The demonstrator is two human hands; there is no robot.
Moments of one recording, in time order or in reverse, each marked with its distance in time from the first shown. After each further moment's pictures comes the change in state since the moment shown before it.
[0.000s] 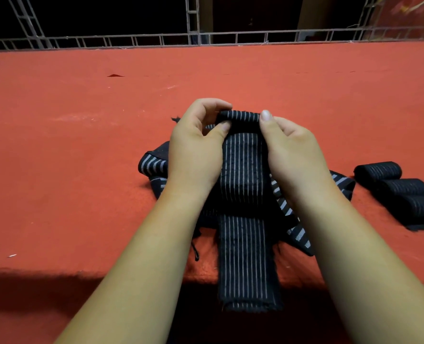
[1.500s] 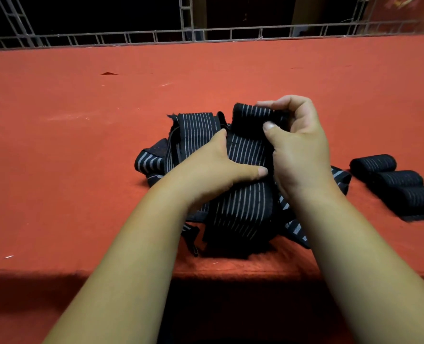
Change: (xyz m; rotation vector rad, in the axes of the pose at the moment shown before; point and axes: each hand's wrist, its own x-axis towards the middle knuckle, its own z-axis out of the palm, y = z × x) left_hand -0.011 0.007 -0.010 0.227 -0.608 -0.408; right_hand 0.002 0.012 0.003 0.316 0.122 -0.150
